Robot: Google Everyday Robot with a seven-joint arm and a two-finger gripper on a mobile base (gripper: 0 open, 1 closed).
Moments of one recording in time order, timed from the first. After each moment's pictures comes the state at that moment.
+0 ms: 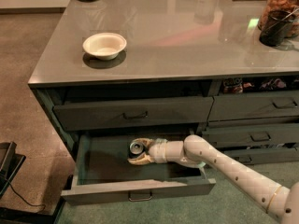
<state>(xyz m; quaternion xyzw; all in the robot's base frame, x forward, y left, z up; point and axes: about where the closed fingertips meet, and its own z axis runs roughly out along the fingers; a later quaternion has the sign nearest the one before) 0.583 0.049 0.494 -0.55 0.57 0.33 0.51</state>
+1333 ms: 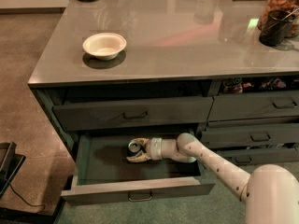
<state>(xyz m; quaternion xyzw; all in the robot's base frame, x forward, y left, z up) 0.630 0.059 0.417 -0.55 0.57 0.35 0.50</state>
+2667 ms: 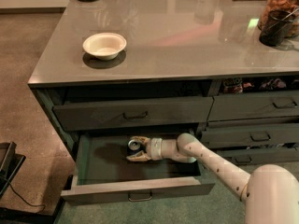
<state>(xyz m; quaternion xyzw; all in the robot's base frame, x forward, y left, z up) 0.631 0.059 0.417 -0.55 0.57 0.35 0.50</state>
